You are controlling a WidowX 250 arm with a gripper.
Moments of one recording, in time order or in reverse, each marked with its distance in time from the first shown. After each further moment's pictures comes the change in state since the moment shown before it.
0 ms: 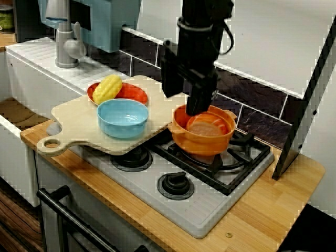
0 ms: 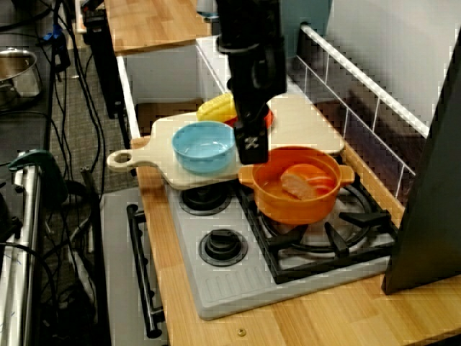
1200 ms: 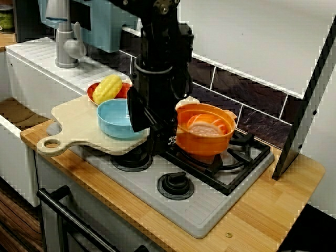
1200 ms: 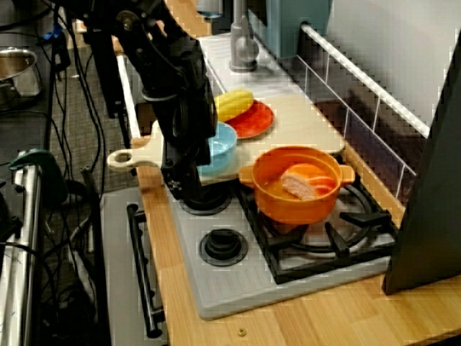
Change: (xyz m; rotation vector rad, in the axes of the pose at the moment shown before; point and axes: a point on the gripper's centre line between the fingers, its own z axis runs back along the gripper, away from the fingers) arm -0.063 -0.016 -0.020 0.028 -0.024 -0.108
